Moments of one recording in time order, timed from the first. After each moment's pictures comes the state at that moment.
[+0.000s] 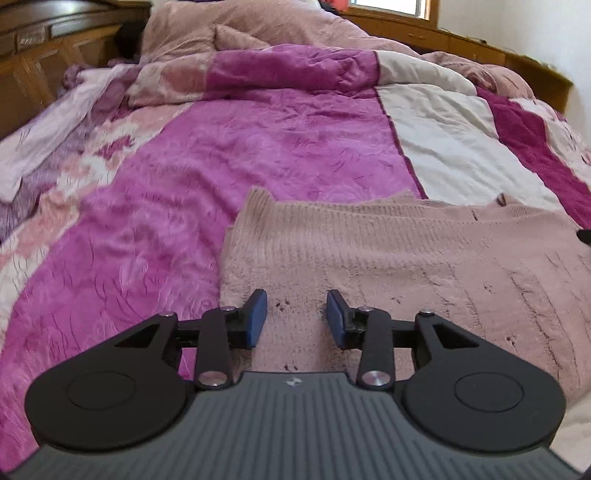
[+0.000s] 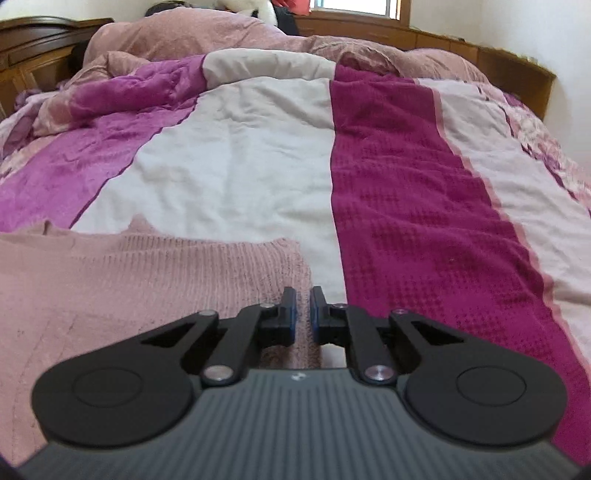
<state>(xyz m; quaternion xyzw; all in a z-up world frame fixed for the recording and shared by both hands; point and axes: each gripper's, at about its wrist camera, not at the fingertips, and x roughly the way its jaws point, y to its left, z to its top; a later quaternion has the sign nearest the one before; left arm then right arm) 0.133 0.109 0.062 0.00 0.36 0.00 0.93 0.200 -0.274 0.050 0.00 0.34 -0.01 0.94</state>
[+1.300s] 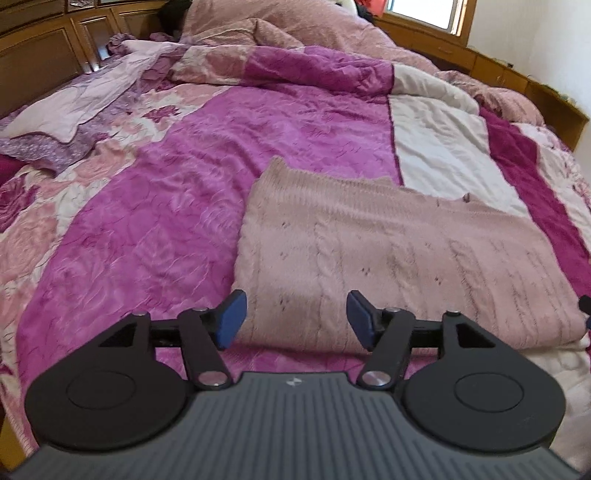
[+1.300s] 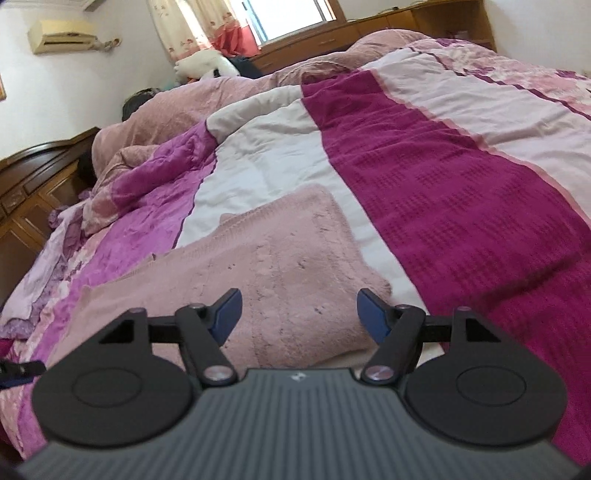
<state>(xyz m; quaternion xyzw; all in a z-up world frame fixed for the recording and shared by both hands) 0.015 0.097 0.106 -0.06 0.38 0.04 0.92 0.028 -0.280 0.062 0.22 0.28 -0.01 0.93</state>
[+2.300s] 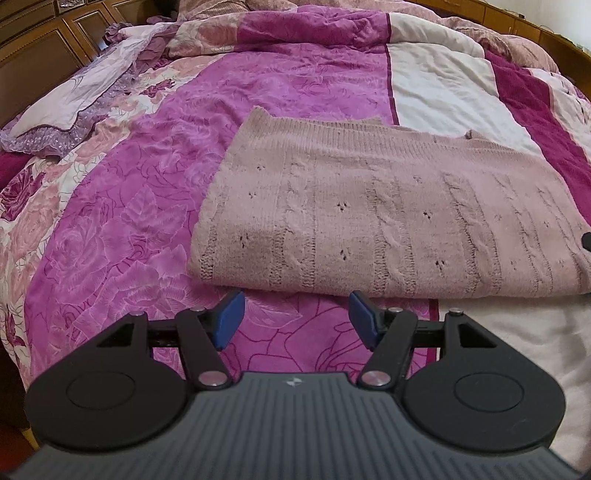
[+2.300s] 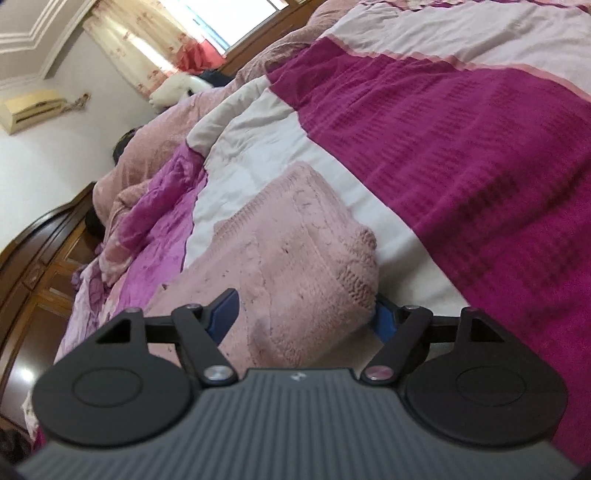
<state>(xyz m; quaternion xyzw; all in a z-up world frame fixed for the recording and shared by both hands) 0.014 0.047 0.083 -0.01 0.44 0.07 0.90 0.047 -0.301 0.028 0.35 0.29 0.01 0.89</state>
